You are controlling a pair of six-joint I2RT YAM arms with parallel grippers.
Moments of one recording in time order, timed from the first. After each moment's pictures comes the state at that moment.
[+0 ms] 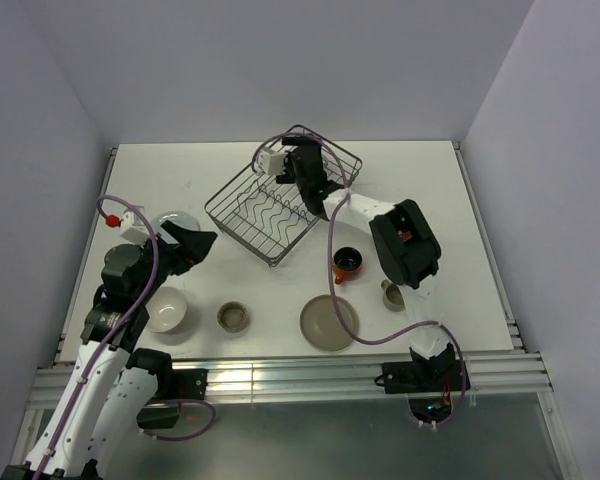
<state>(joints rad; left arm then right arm) -0.22 0.54 0.58 -0.23 0.15 -0.81 0.57 2.20 1.57 0.36 0.33 -1.25</state>
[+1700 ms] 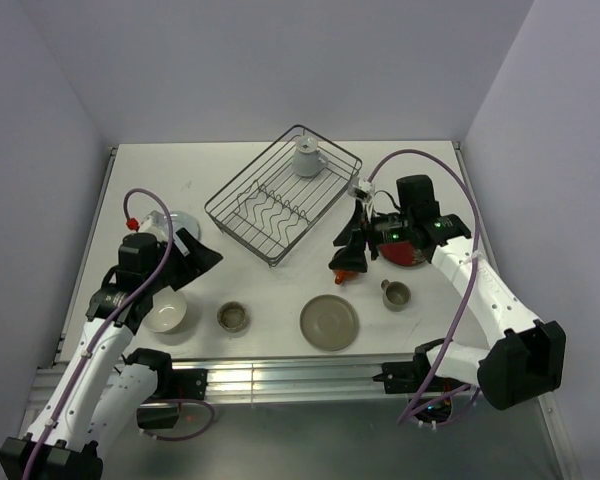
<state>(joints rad) -0.21 0.70 0.64 -0.51 0.20 -0.77 0.27 1.18 1.00 -0.58 -1.09 -0.27</state>
